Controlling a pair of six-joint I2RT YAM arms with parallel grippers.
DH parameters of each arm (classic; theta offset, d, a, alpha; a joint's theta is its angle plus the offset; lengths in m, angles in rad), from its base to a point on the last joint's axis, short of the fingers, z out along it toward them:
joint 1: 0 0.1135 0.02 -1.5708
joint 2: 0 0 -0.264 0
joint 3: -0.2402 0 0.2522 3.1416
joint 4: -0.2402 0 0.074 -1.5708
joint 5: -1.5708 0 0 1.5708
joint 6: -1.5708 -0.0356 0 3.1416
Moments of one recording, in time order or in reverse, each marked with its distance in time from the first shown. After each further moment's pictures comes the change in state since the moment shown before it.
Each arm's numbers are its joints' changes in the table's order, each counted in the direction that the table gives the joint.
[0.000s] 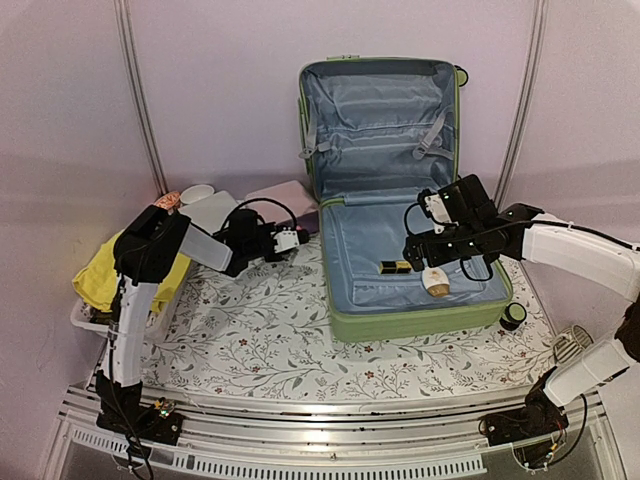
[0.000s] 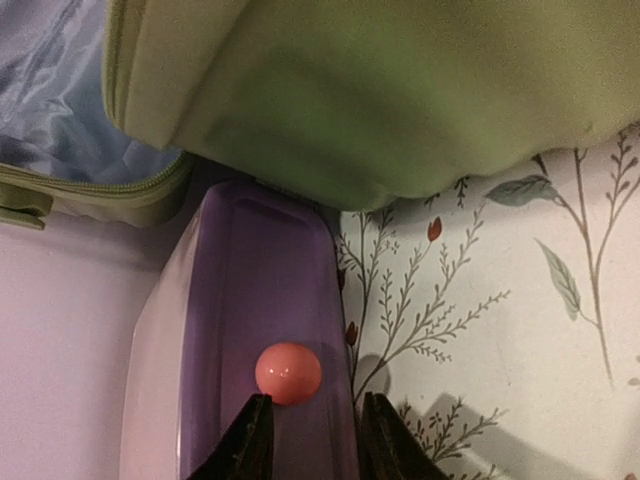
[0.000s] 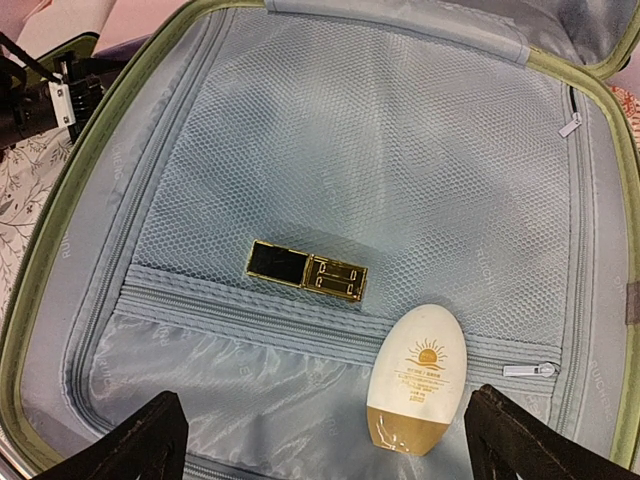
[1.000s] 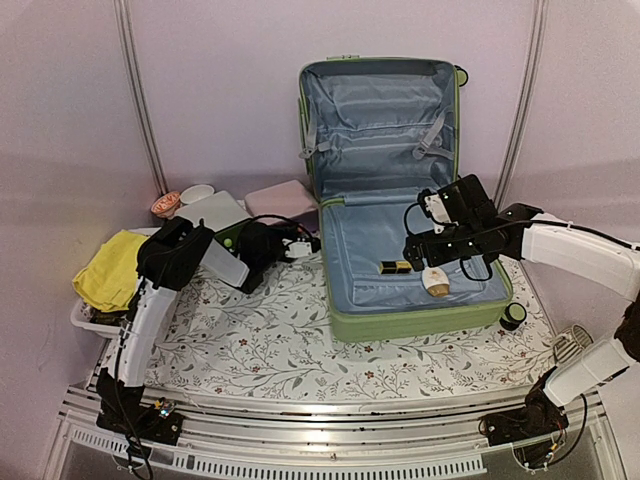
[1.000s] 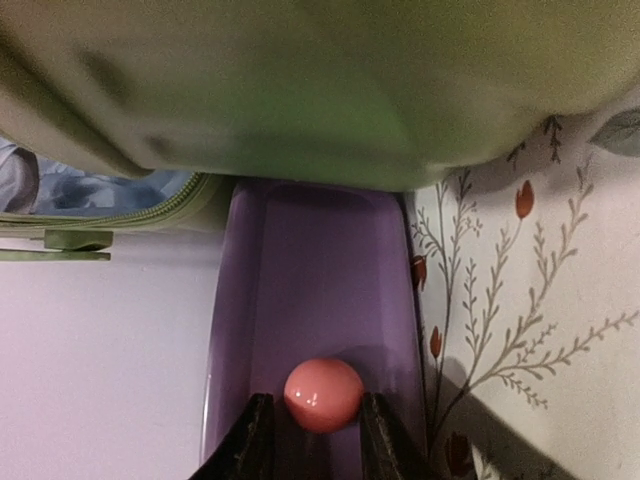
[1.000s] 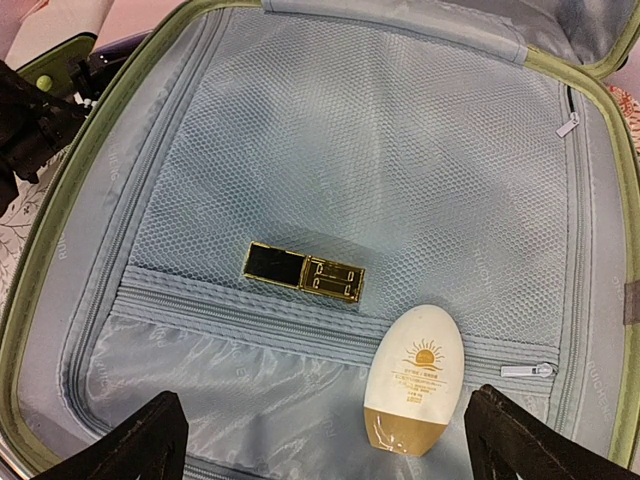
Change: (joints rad) left arm -0.065 0.167 -0.058 0.334 0.297 -0.277; right arm 0.000 0.004 -0.002 0.000 -0.007 0.001
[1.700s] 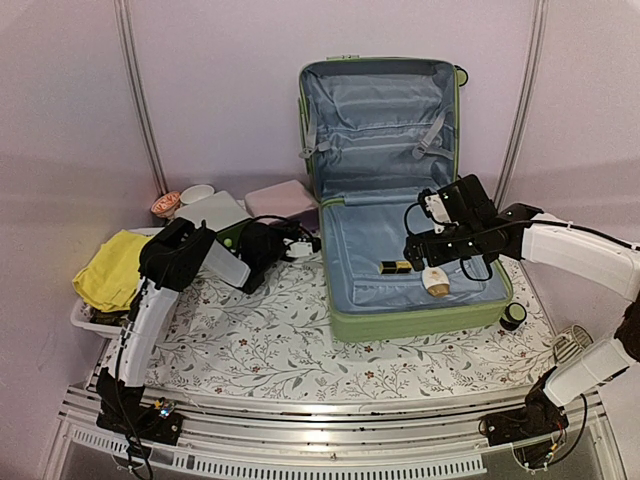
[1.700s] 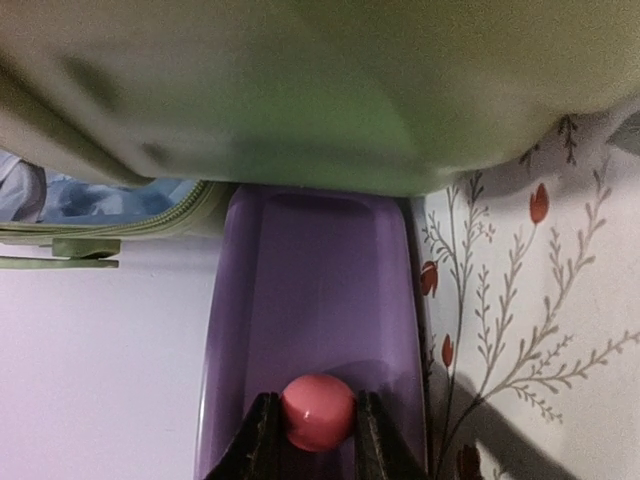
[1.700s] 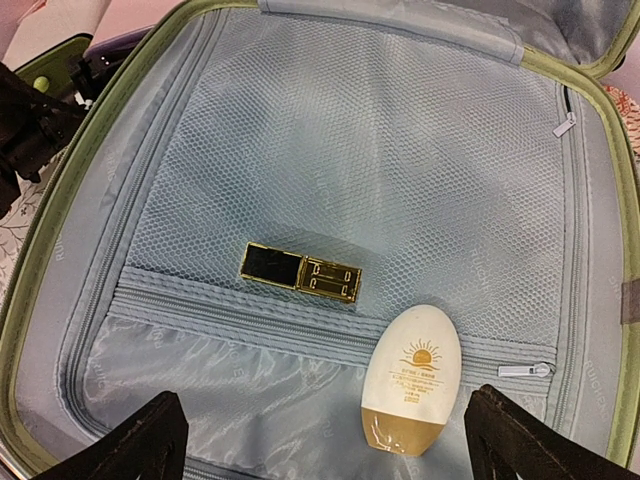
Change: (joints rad) left arm -0.002 0.031 -0.043 0.012 -0.003 -0.024; right arm 0.000 0.000 0.000 0.000 -0.008 0.000
